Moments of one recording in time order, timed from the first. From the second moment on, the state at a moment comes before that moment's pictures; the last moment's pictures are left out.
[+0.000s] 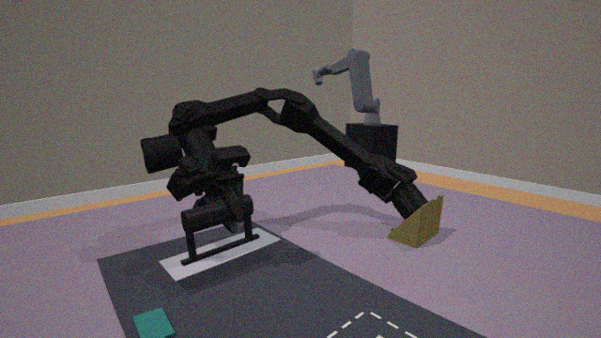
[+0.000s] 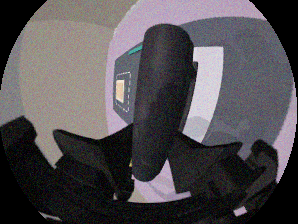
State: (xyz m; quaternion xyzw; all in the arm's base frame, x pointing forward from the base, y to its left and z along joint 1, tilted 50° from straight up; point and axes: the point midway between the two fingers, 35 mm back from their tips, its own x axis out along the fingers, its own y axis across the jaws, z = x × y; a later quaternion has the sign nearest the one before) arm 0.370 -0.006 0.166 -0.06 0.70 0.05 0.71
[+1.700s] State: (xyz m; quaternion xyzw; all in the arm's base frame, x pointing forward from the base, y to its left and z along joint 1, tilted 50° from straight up) arm 0.376 -0.026 0.173 -0.06 0.69 0.06 0.72
